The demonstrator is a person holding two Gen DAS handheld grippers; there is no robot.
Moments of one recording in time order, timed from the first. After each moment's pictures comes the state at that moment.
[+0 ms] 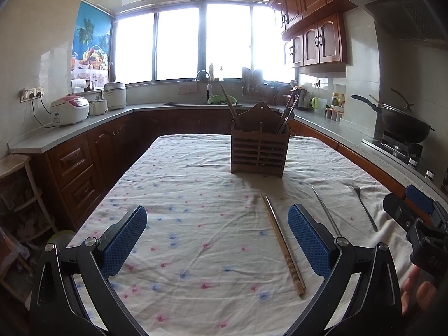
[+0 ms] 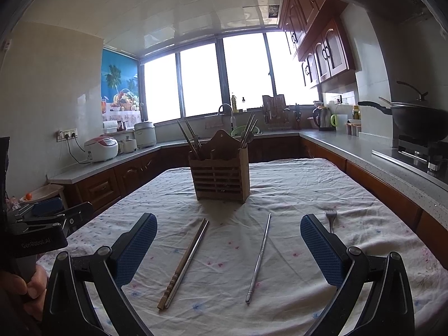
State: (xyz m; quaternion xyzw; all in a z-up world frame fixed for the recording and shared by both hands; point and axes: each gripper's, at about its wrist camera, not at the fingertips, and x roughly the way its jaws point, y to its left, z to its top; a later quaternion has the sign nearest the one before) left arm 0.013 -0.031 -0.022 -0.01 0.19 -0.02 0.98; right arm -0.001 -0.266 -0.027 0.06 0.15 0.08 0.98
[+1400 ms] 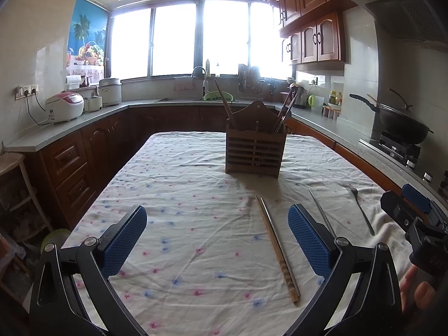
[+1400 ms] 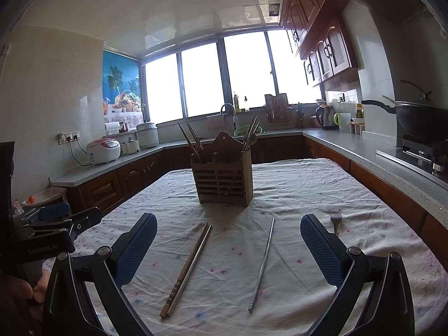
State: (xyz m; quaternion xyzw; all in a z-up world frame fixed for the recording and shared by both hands) left arm 0.028 -0.032 -0.020 -0.01 0.20 -0.04 0.98; right arm 0.008 -0.265 -0.019 0.07 0.15 0.09 0.98
